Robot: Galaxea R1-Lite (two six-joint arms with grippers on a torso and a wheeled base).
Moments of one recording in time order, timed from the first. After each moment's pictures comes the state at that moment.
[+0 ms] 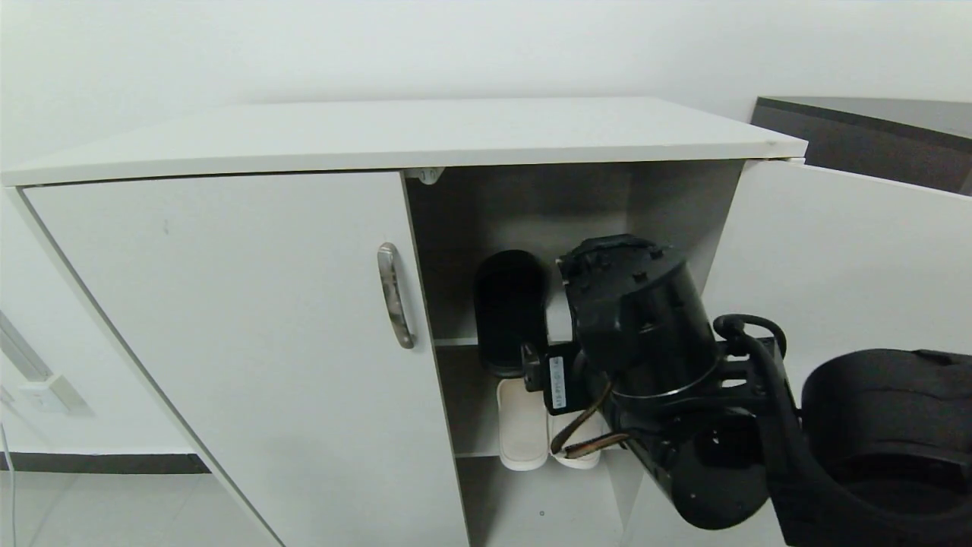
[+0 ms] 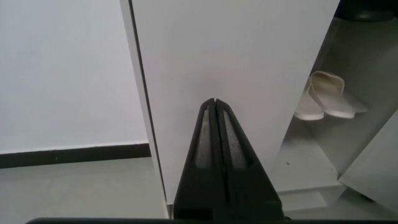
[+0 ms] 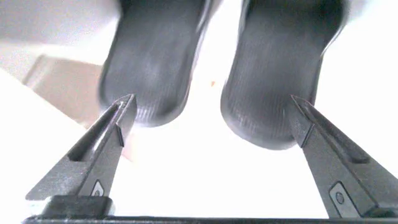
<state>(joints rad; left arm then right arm) 0.00 0.00 0.00 0.00 -0.02 -0.01 1.04 1.78 -1.16 -0.19 -0.75 0.33</state>
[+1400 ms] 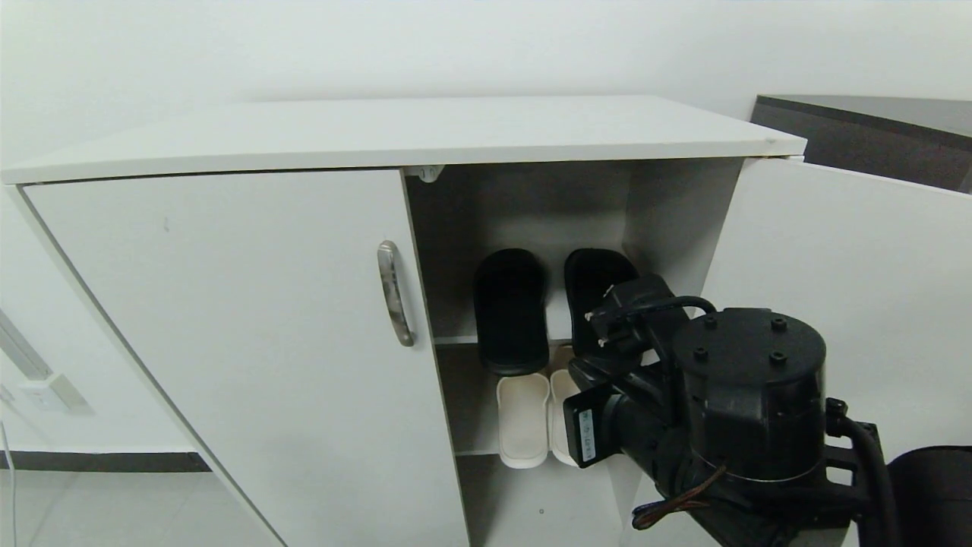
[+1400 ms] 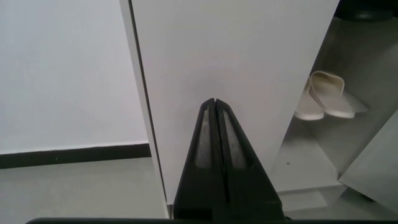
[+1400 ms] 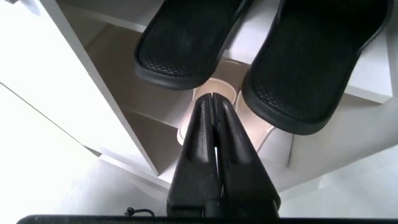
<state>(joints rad) 0.00 0.00 0.00 0.00 -0.02 -0.01 1.04 1.70 -0.84 -0.60 -0.58 0.15</state>
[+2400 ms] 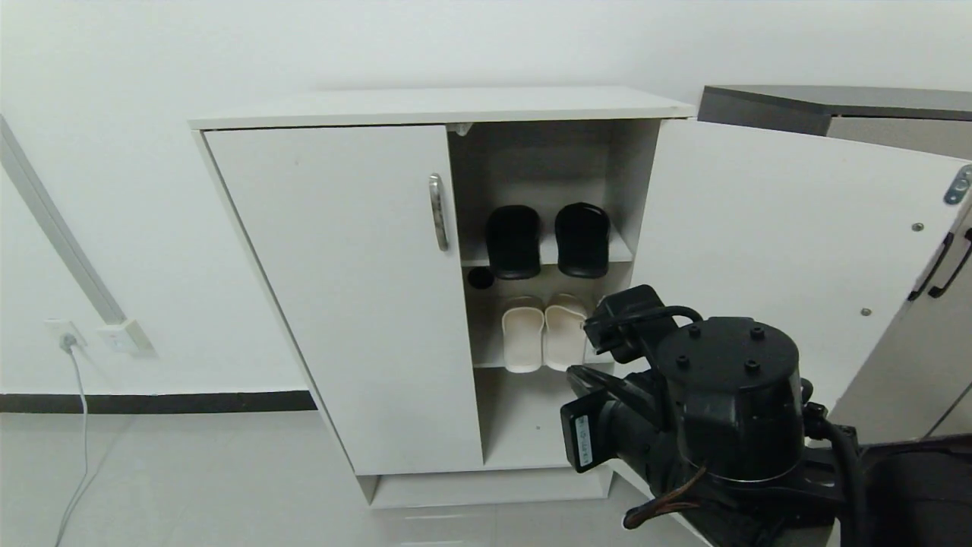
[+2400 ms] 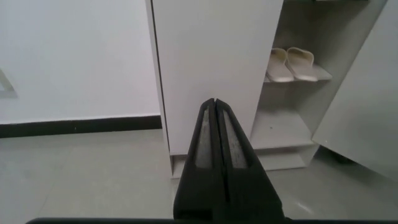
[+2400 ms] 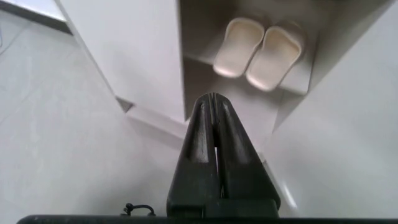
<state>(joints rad) 0.00 0.00 0.00 0.00 -0.02 -0.01 1.02 1.72 -0.83 -0.60 -0.56 0.16</state>
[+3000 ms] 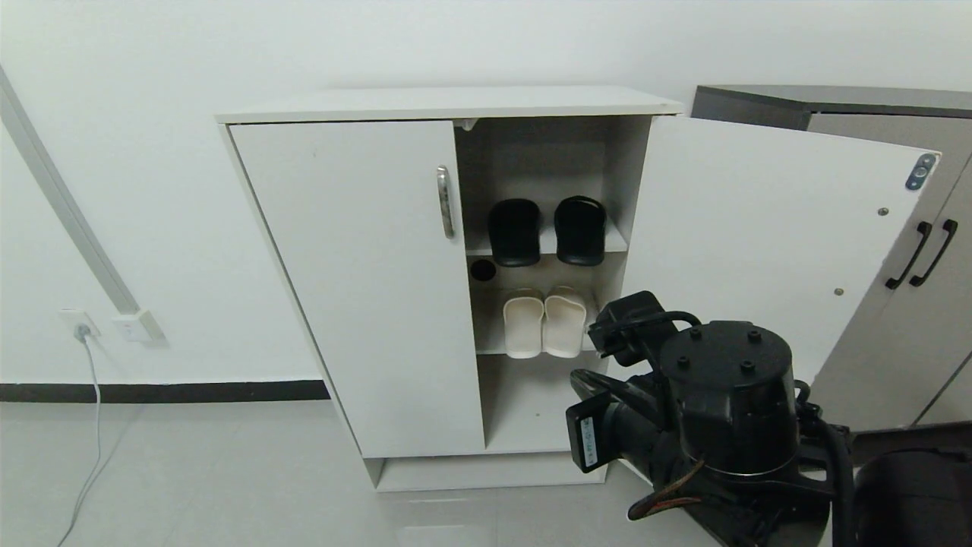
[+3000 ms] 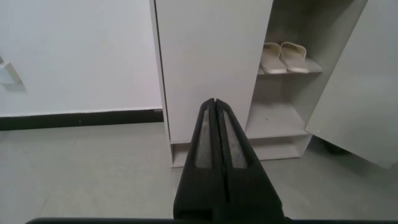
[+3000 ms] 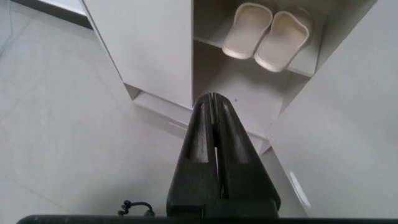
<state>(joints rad) 0.00 0.00 0.00 0.00 -0.02 -0.01 0.98 1.73 -0.80 -0.63 -0.53 0.15</state>
